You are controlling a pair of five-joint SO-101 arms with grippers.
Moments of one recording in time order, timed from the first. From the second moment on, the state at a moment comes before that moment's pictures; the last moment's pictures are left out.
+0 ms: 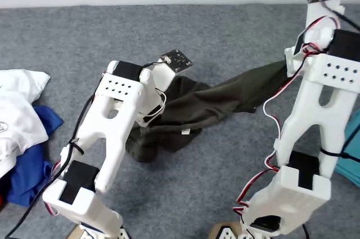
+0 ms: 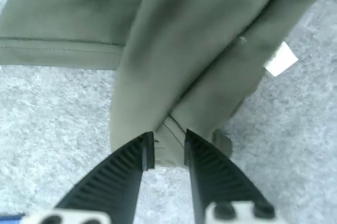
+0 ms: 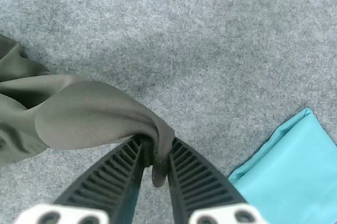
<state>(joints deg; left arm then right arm) 14.3 7.2 4.5 89.5 -23.9 13.4 12.5 -42.7 100.5 21.3</state>
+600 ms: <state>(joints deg) 17.7 7.2 7.3 89.3 -23.9 13.4 13.5 -42.7 100.6 21.3</state>
